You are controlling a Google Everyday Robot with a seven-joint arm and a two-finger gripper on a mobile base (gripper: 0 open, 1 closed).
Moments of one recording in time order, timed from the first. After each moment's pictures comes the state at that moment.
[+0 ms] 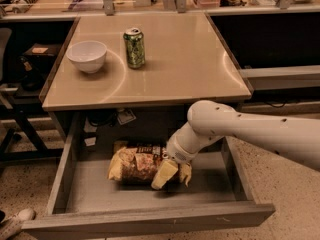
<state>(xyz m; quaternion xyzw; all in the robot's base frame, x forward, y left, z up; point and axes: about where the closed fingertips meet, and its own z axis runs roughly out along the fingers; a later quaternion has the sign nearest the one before) 0.497 -0.013 0.598 -0.57 0.78 0.21 0.15</state>
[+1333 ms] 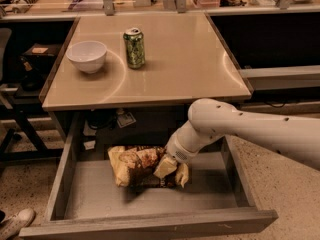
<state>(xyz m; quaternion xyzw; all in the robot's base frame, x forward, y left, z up) 0.497 -0.013 0.606 -0.57 0.78 0.21 0.15</state>
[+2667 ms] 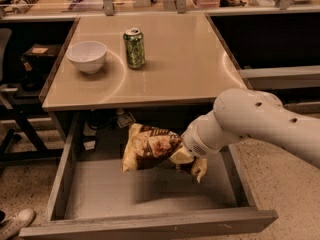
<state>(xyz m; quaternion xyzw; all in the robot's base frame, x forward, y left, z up) 0.479 -0.055 0.706 -0.53 0.81 0.13 0.23</state>
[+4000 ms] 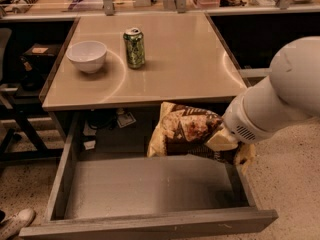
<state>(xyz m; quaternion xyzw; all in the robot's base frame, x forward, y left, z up) 0.443 -0.139 0.825 -0.48 0.85 0.03 0.22</state>
